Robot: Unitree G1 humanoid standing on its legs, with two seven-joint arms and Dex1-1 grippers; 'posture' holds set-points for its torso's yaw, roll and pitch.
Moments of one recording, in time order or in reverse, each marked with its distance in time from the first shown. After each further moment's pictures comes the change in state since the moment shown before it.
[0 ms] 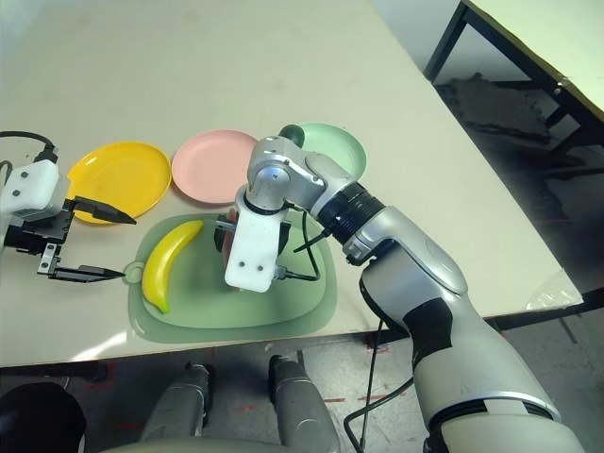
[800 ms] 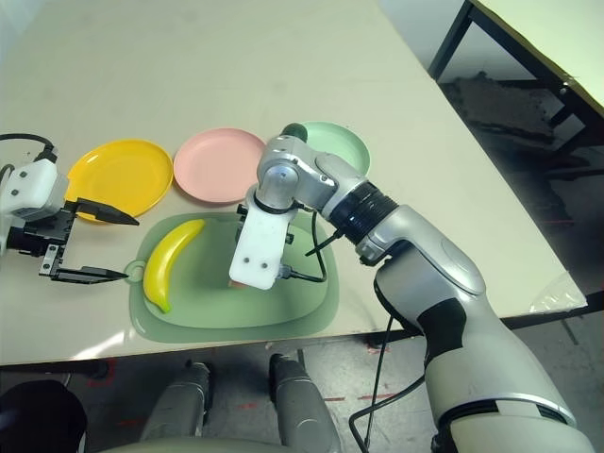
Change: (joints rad) left arm -0.007 -0.013 0.001 0.000 -0.040 0.006 0.005; right arm 0.000 -0.083 0.066 -0.066 0.065 0.113 -0.003
